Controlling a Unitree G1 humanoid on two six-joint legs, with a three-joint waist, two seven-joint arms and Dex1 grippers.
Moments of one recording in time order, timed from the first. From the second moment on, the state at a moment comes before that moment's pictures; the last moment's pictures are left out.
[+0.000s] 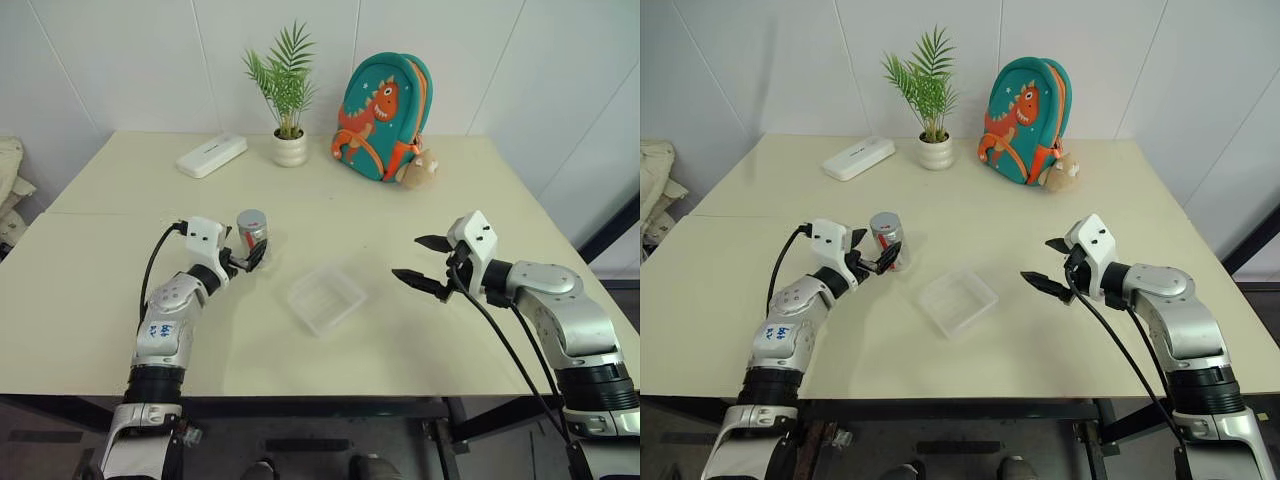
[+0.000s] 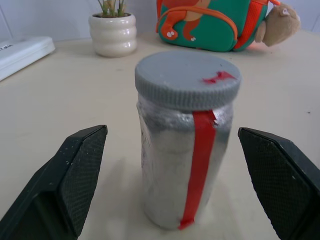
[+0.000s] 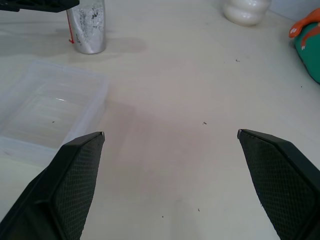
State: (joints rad) left arm -0.63 0.35 0.16 0.35 -0.21 0.18 -0.35; right arm -0.56 -0.66 -0.05 -0.01 0.32 0.46 0.88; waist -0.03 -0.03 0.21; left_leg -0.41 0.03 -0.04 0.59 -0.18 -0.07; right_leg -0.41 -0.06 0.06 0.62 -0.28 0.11
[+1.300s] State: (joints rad) left arm -0.69 0.51 0.13 0.36 -0.27 0.14 -0.74; right arm -0.68 -0.40 -0.05 -0.24 0.40 0.67 0.58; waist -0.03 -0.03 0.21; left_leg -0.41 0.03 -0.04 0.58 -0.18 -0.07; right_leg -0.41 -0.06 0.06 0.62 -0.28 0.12
